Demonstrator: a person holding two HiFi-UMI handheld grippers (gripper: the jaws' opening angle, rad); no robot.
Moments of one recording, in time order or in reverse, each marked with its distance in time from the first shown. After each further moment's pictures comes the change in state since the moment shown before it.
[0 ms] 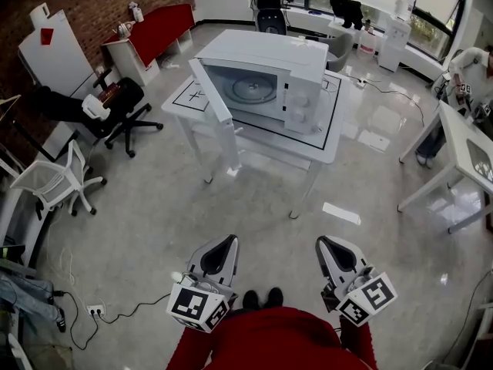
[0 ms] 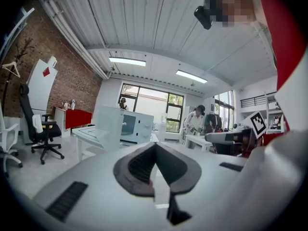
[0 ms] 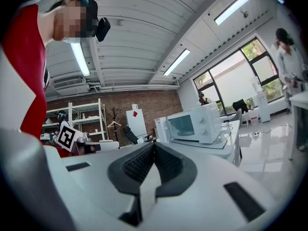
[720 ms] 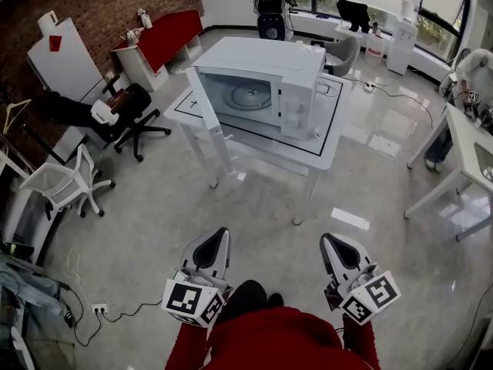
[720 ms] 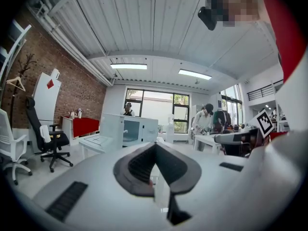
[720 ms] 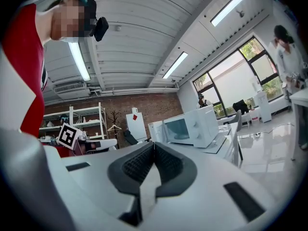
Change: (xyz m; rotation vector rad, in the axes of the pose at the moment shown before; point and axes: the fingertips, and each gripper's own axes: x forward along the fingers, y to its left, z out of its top) left arm 0.024 -0.006 0.021 0.064 -0.034 0.106; right arm -0.015 -0.043 0.014 0.014 -0.038 0.019
